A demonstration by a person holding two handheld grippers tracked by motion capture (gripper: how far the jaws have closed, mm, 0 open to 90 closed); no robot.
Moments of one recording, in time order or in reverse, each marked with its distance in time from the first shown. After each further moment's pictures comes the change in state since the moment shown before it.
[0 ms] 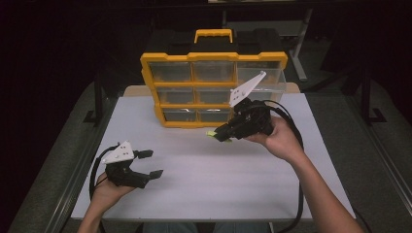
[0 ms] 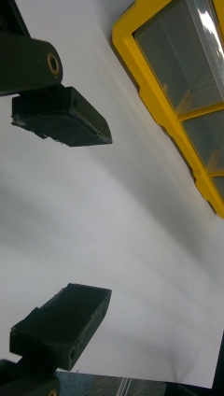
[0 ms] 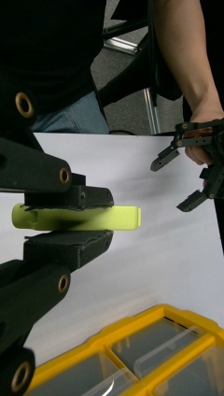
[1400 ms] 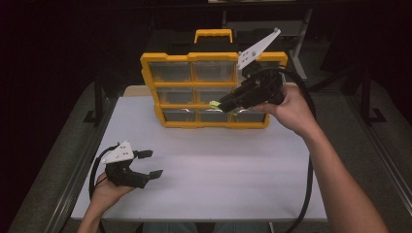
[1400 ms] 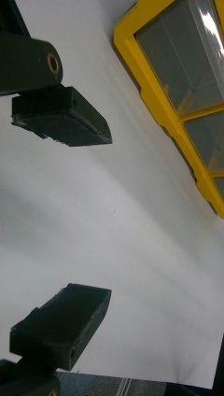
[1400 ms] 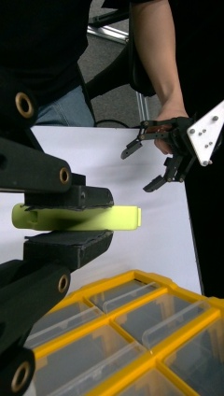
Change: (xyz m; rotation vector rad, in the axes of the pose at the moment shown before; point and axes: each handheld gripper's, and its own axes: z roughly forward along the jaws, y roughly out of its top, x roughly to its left) left arm 0.001 0.000 -0.001 0.012 -0.001 0.003; right arm -0.012 0.048 -0.059 -0.039 -0.050 -0.049
